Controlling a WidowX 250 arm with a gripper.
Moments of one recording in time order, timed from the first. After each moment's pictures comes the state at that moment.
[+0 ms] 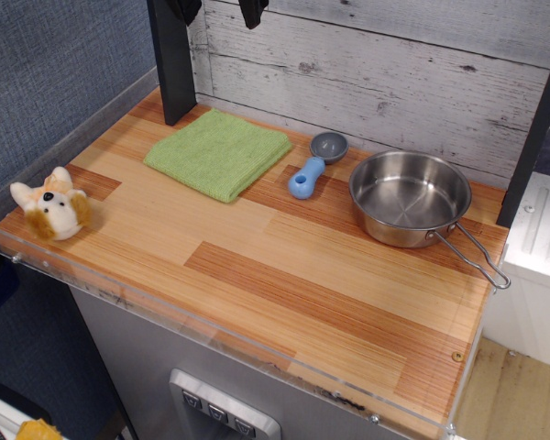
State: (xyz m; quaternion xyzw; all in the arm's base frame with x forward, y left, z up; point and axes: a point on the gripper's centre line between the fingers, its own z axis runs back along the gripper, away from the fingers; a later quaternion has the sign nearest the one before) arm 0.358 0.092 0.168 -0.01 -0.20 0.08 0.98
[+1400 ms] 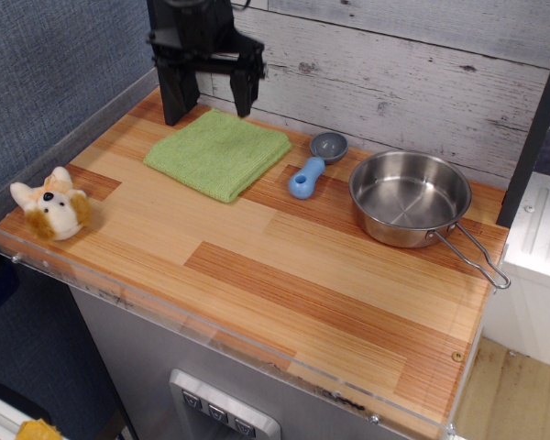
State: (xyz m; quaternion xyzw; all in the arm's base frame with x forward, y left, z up) arm 0.370 0.117 0.070 0.00 -0.12 0.09 0.99
